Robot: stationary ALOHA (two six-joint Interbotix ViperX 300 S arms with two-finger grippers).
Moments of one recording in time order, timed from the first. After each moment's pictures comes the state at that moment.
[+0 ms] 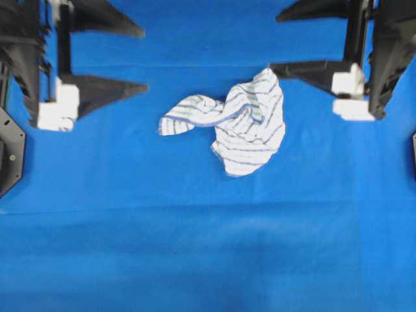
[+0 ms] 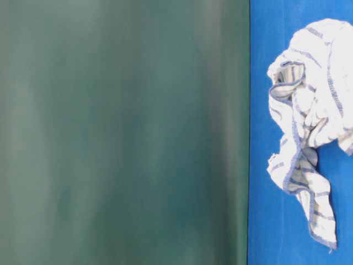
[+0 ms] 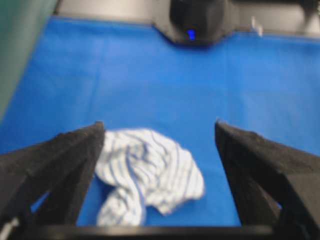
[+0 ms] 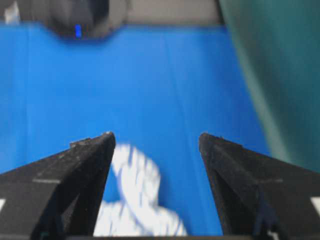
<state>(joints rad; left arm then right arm) 0.09 -0.58 0.50 -0.03 0.34 0.02 -0.04 -0.47 0.30 -0.31 0.66 0.18</state>
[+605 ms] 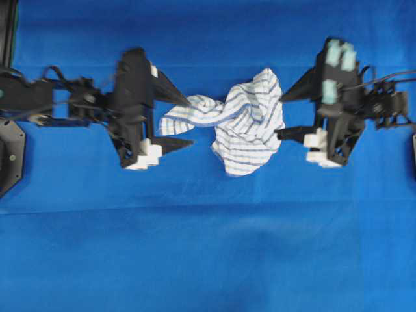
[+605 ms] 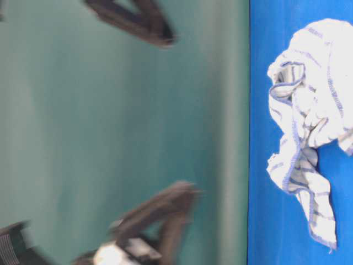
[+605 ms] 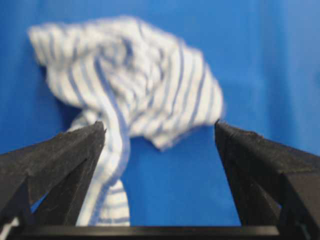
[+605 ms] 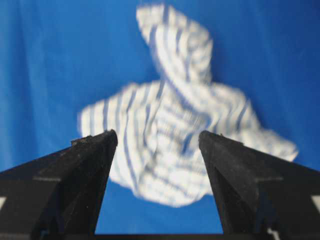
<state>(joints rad) 0.06 -0.21 0.77 -0.03 -0.08 0.03 -0.03 -0.37 0.75 -0.31 0.38 0.40</state>
